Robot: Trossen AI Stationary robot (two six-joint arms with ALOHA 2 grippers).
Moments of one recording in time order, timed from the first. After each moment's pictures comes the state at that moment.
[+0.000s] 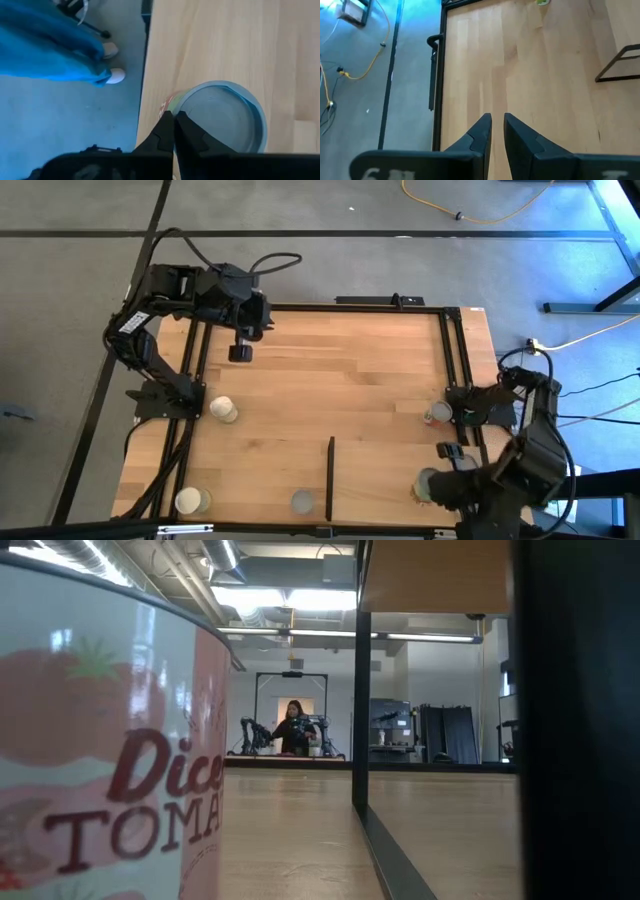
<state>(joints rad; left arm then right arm) 0.11 1.59 2.36 -1.57 -0.17 0.27 1.02 1.76 2.11 -1.55 0.25 0.95</state>
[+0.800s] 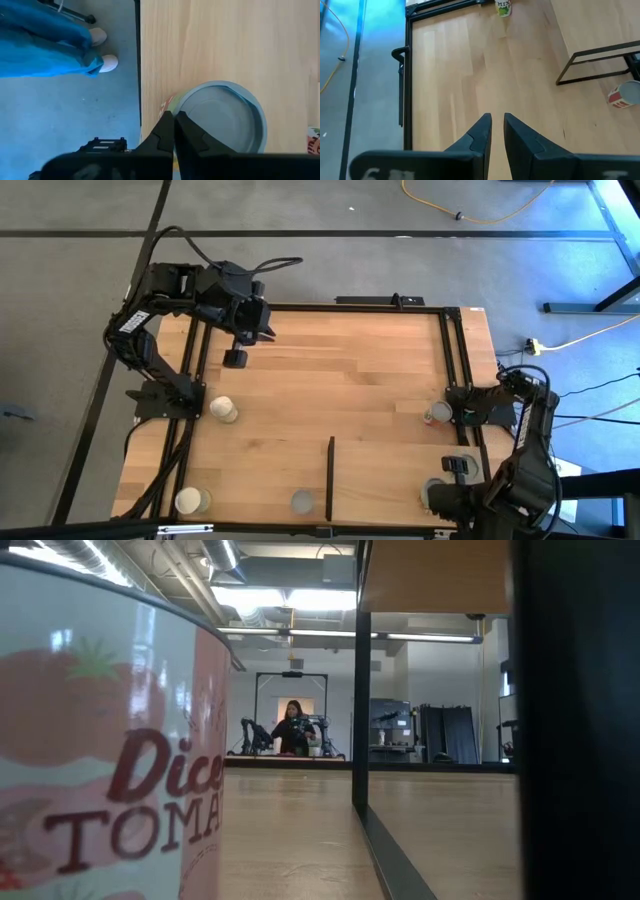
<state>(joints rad) 0.13 1.59 2.36 -1.57 0.02 0.30 1.07 1.79 1.96 -1.48 0.21 1.12</state>
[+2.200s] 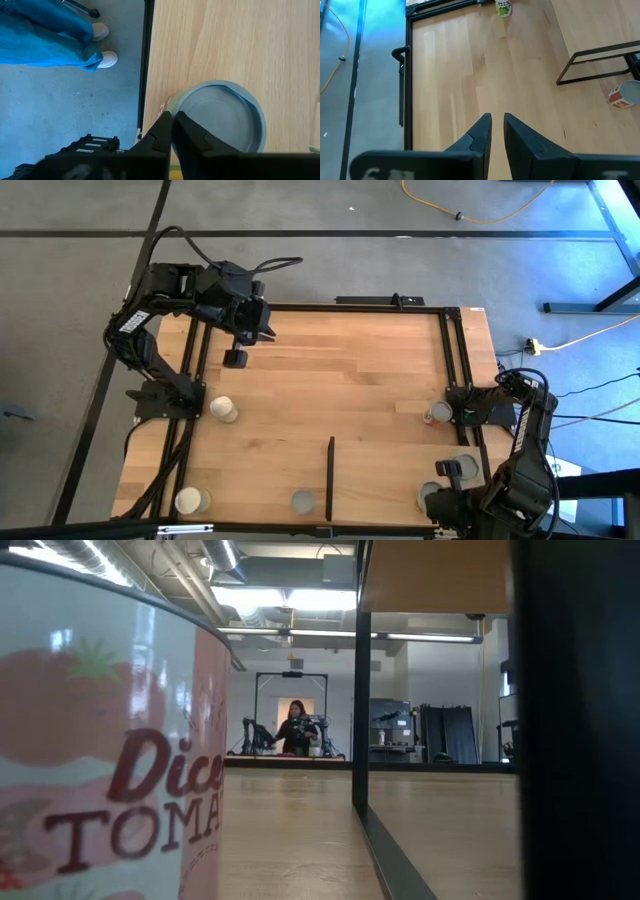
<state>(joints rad) 0.13 1.59 2.36 -1.57 0.02 0.30 1.07 1.80 1.96 -1.45 0.21 1.00</state>
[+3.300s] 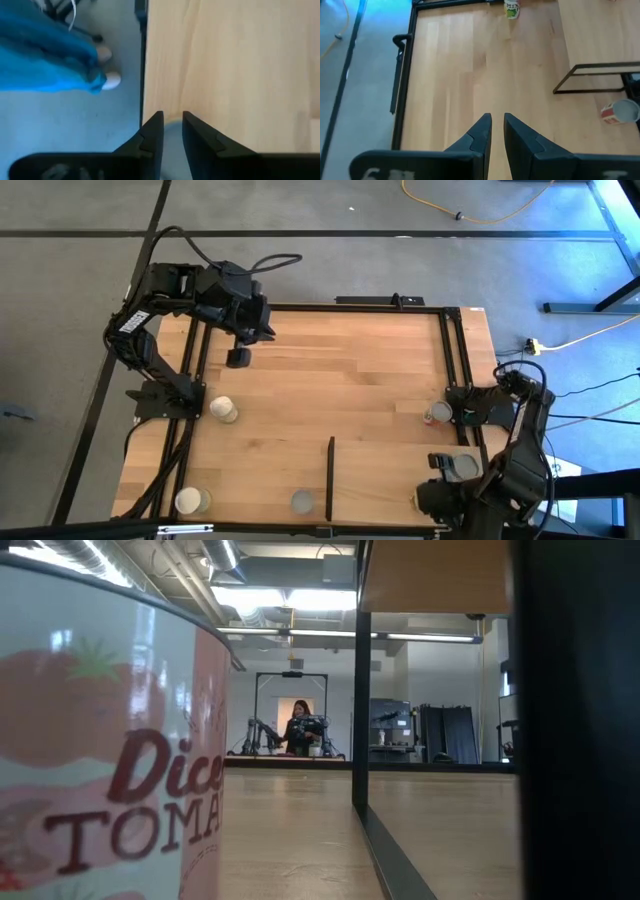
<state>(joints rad) 0.13 1.59 2.36 -1.57 0.00 0.15 1.00 1.80 2.04 -1.45 0.28 0.98</state>
